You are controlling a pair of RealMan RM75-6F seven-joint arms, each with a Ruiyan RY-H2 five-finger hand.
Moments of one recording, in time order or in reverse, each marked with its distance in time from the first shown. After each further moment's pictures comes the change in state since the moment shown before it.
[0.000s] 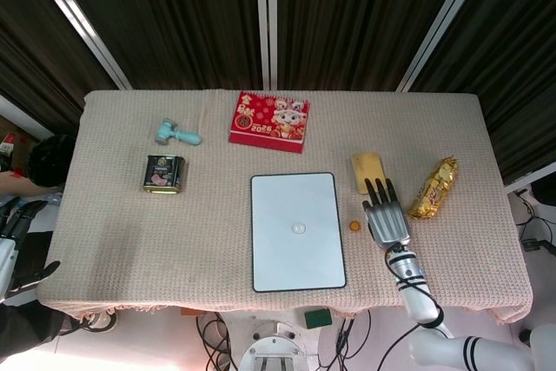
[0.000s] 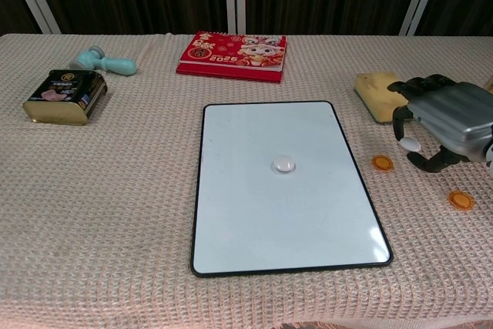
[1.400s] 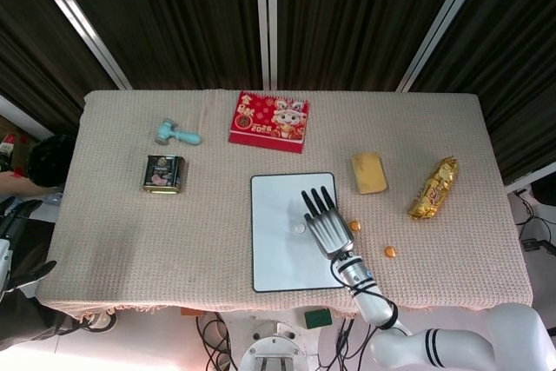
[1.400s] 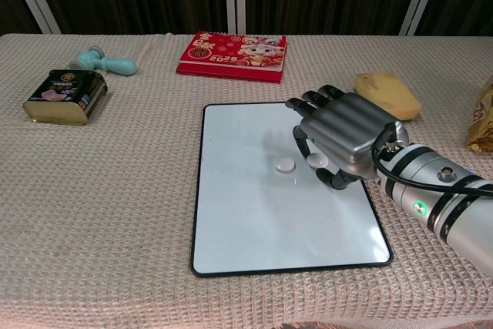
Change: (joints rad) left arm 0.004 0.006 -0.002 0.015 -0.001 0.010 -0.035; right arm 0.142 -0.169 0.004 -0.046 0.034 -0.074 -0.240
